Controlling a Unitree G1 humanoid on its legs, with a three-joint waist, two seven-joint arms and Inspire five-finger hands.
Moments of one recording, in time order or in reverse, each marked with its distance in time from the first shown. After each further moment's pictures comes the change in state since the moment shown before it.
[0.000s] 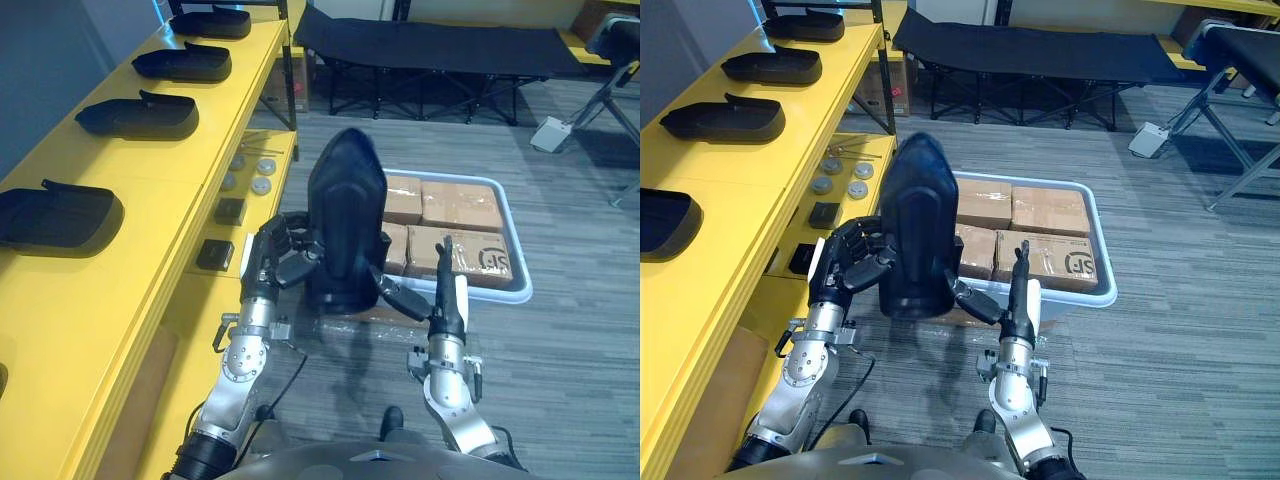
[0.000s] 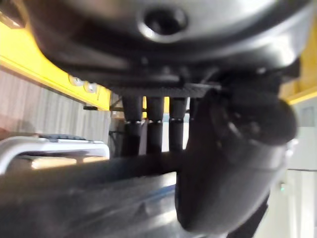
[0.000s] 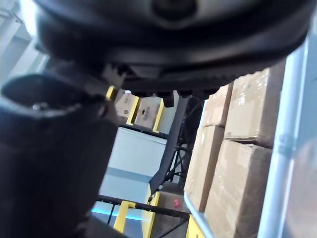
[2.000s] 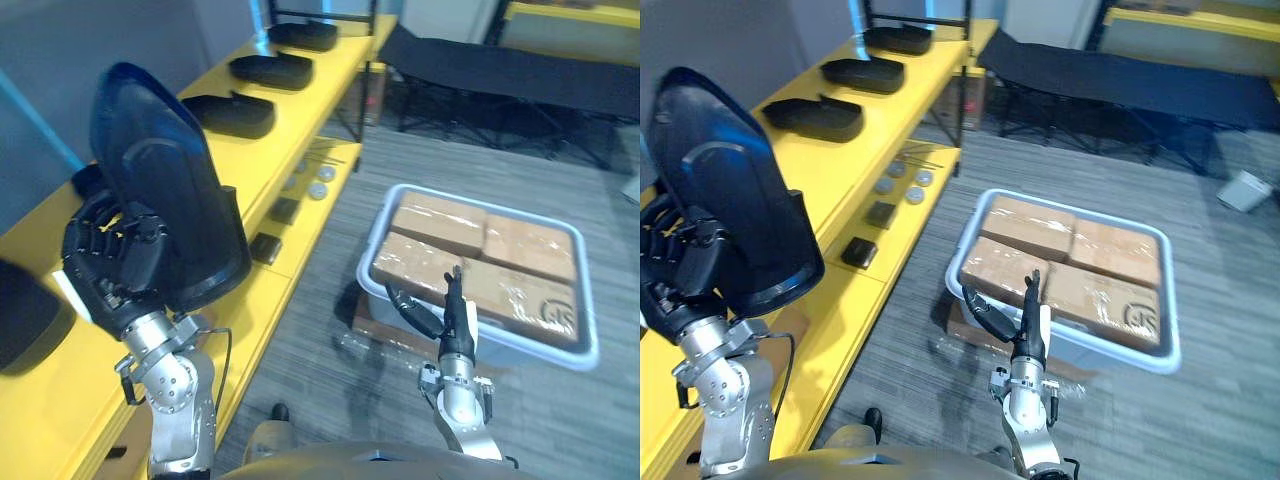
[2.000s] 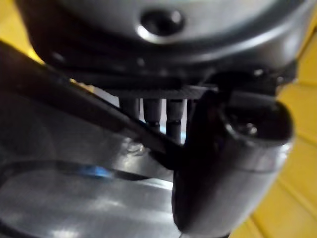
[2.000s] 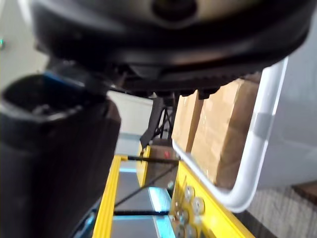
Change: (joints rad) left arm 0.219 -0.139 0.447 -0.429 -0.086 -0.175 0.319; right arm -0.028 0.052 -0.131 0.235 0.109 -0.082 0.194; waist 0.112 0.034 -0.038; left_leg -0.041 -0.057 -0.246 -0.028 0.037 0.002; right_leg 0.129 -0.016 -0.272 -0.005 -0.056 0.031
